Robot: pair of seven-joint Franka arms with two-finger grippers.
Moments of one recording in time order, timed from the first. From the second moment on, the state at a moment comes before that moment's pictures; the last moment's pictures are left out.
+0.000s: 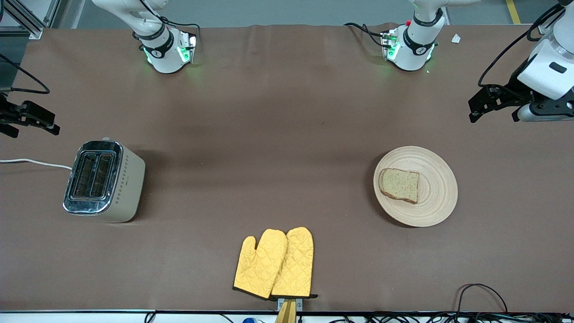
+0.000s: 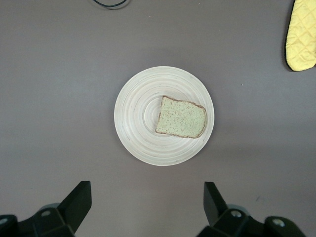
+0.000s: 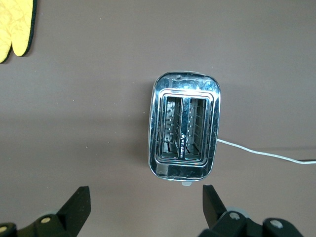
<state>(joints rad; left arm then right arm) -0.03 -0.04 -0.13 -1.59 0.03 1.63 -0.15 -0.04 0.06 -0.03 -1.49 0.01 1.57 -0.12</state>
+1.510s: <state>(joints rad) 0.40 0.62 -0.09 -1.51 -0.48 1.64 0.53 -0.13 0.17 -0.03 -1.69 0.01 1.82 -0.13</state>
